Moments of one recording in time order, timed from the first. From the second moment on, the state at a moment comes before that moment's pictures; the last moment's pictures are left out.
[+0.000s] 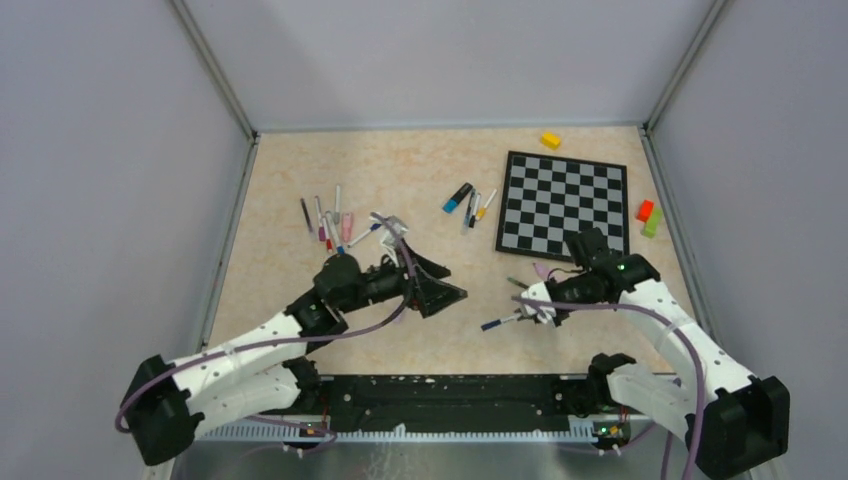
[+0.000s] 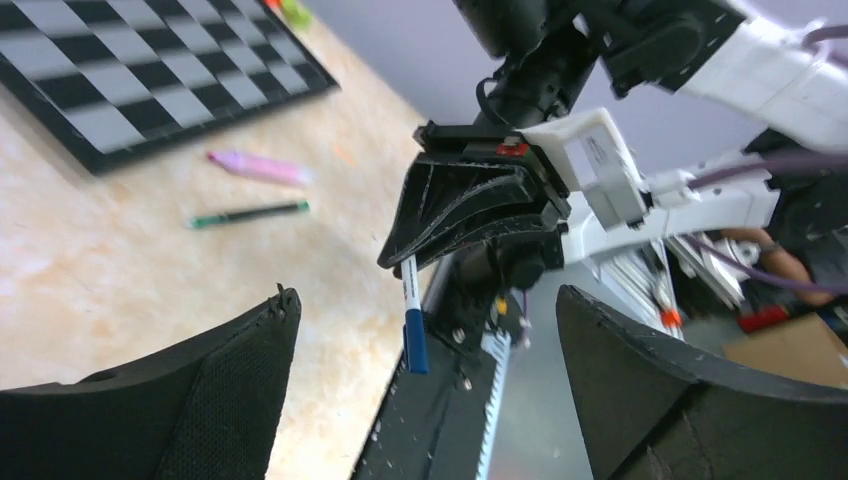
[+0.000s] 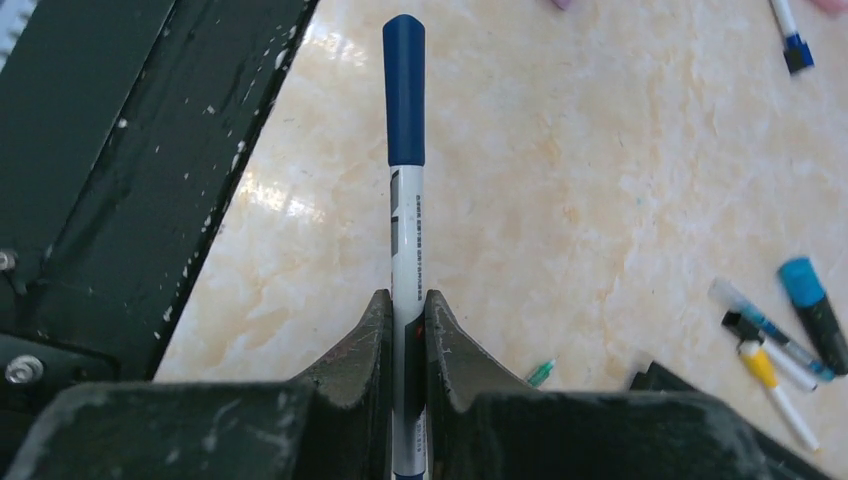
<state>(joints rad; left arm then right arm) -0.86 1.01 0.57 0.39 0.43 -0.68 0.37 0.98 0.73 -1.04 -0.90 -1.64</state>
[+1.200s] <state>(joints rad) -1.04 1.35 0.39 1.10 -0.06 -0.89 0.28 1.06 0.63 -0.41 -1.15 -0.46</state>
